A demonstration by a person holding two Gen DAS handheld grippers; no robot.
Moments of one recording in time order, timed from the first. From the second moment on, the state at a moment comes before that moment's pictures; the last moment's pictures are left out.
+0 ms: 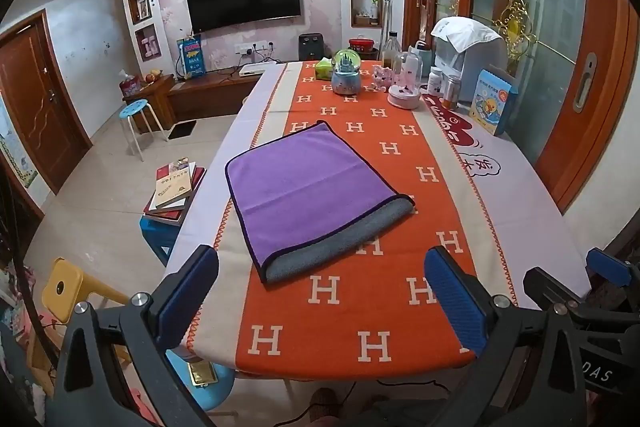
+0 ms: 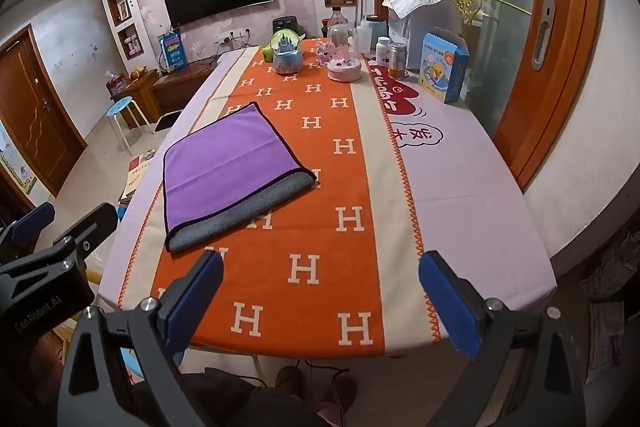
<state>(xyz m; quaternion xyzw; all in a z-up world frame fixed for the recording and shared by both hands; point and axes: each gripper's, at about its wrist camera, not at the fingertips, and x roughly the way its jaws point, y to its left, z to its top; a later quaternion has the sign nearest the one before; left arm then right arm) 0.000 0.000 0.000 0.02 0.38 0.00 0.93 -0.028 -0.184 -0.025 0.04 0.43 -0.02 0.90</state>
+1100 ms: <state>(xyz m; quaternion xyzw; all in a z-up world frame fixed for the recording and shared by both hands) -0.003 0.002 -0.008 0.02 0.40 -0.01 0.92 -0.035 -0.183 -0.032 0.05 0.44 -0.02 0.90</state>
